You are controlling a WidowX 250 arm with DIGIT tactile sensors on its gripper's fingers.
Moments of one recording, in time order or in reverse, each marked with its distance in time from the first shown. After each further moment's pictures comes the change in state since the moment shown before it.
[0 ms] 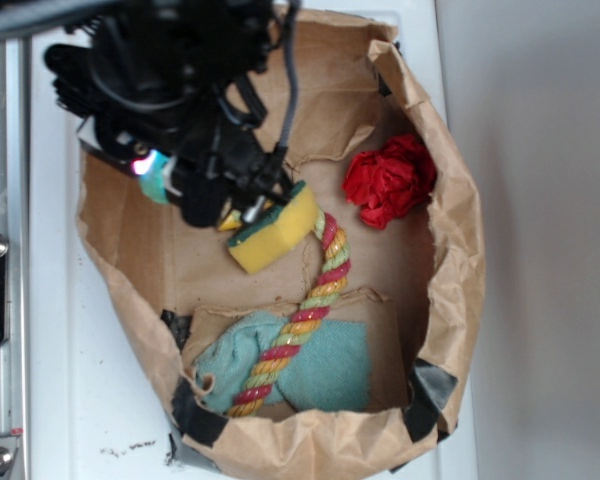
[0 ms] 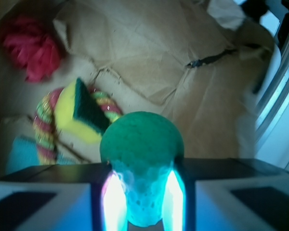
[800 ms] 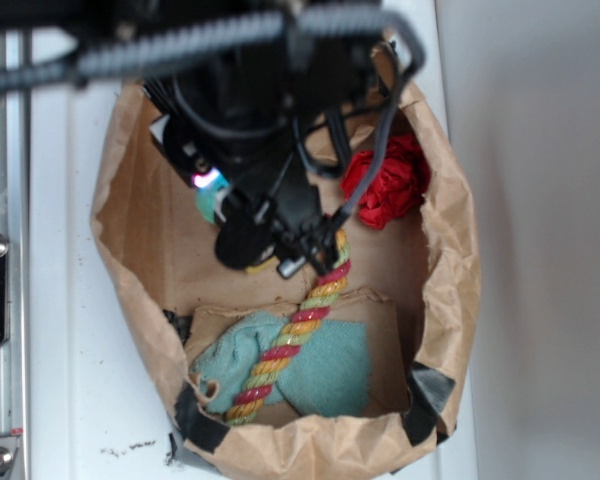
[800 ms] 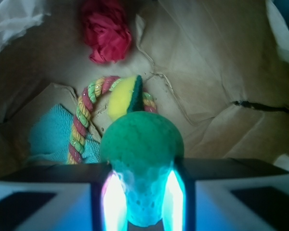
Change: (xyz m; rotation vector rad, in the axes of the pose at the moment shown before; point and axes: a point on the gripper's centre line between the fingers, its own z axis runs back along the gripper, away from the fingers) arm -0.005 -0.040 0.002 0.000 0.007 -0.405
